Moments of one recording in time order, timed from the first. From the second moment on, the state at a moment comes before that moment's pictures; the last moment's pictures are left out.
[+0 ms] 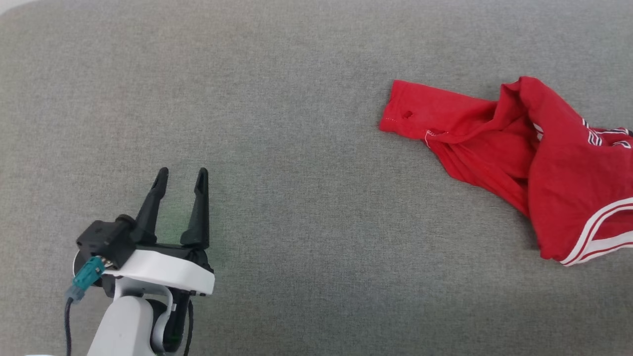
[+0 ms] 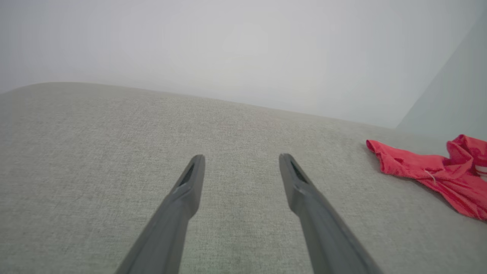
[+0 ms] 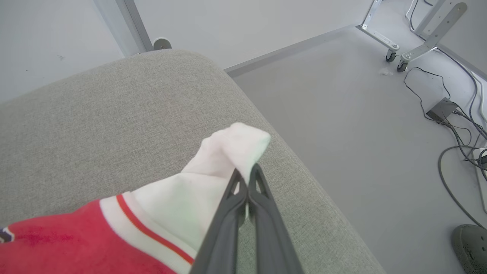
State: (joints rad) left arm -0.23 0.15 -0.11 0.22 -0.38 -0.13 -0.26; right arm -0.79 -0.78 0.01 1.29 0.72 0.13 -0.05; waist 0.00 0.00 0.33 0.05
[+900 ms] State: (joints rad) left arm -0.89 0.59 -0.94 0.28 -0.81 -0.13 0.15; right arm -0.52 -0.49 0.19 0.62 0.76 0.13 -0.21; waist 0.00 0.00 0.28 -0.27
